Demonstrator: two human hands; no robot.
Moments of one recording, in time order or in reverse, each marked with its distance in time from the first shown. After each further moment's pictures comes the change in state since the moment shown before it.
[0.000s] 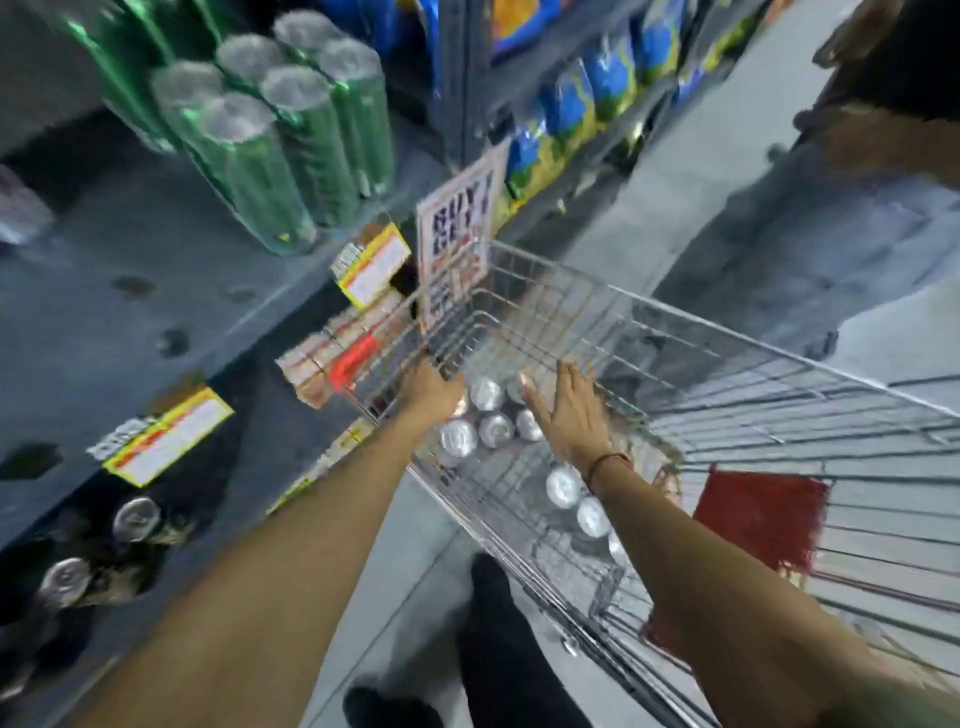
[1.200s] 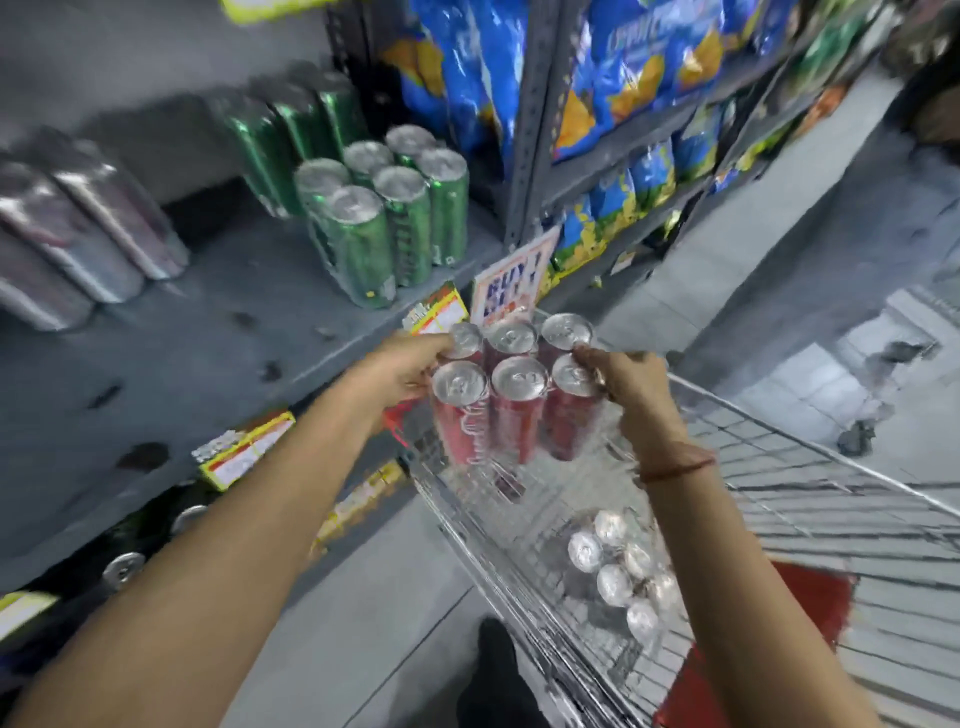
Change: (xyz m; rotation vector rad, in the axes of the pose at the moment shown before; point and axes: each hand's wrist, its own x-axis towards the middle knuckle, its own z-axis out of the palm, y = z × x) left_hand -0.056 0.065 -0.132 -0.465 0.002 -0.095; right_hand -0.002 -0.115 -0.133 0.960 0.171 0.240
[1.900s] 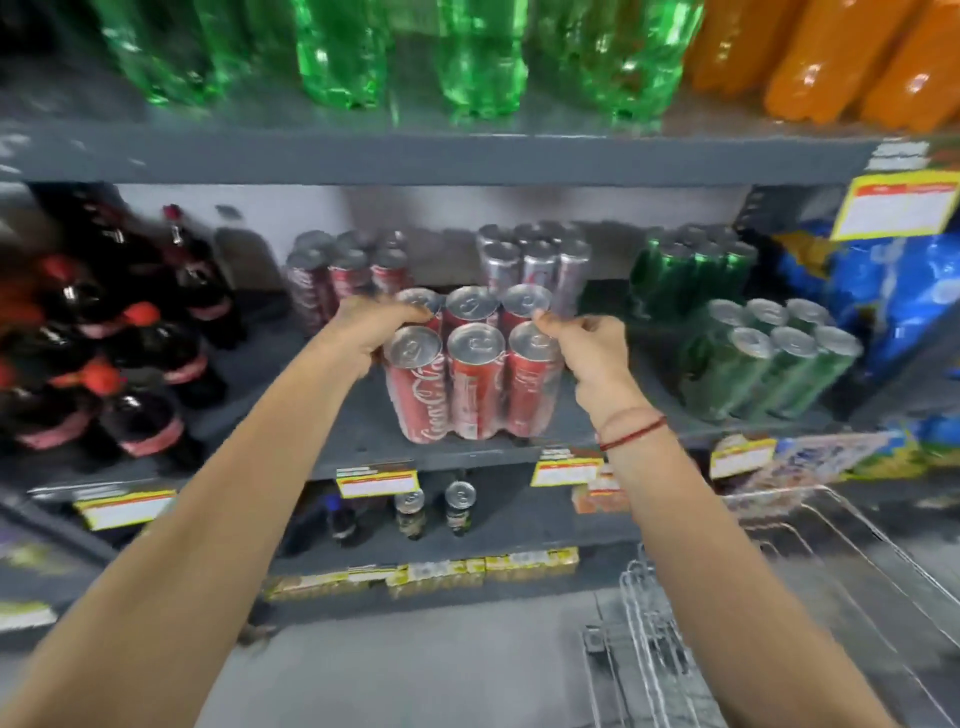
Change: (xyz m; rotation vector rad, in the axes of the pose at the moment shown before) left_hand -0.205 -0.079 -0.340 -0.381 0.800 0.191; right_hand -0.227 -0.082 0.314 -0.066 -0.665 -0.295
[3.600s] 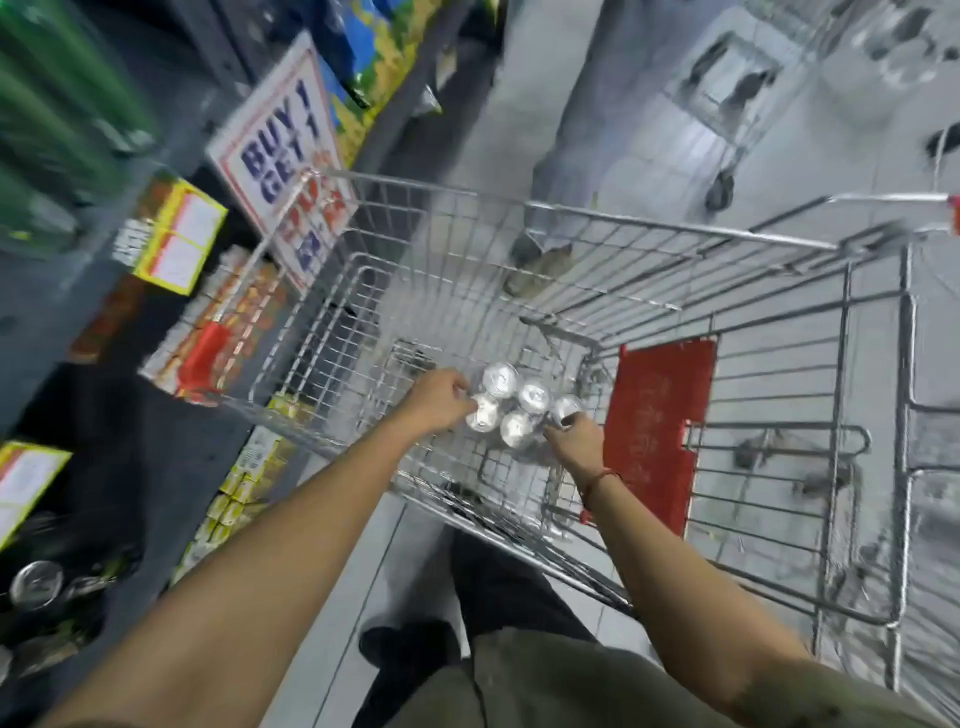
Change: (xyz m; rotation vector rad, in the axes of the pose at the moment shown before) left_hand -0.232 -0.271 0.457 1.174 -1.420 0.394; right_hand -0.216 0.365 -0.403 -0.315 0.733 0.926
